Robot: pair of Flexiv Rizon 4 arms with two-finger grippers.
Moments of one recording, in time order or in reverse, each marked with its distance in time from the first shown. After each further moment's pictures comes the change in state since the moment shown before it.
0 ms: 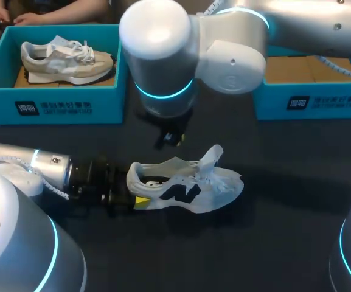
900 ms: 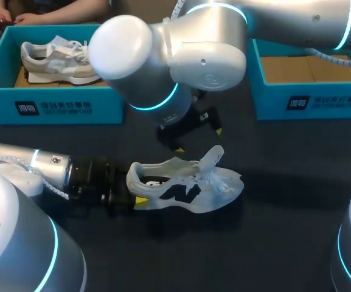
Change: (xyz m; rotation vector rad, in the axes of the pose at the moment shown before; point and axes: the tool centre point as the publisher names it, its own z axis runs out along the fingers) left arm 0.000 0.000 0.000 0.000 0.000 0.000; right arm -0.021 -0.042 0.001 0.146 -0.244 0.713
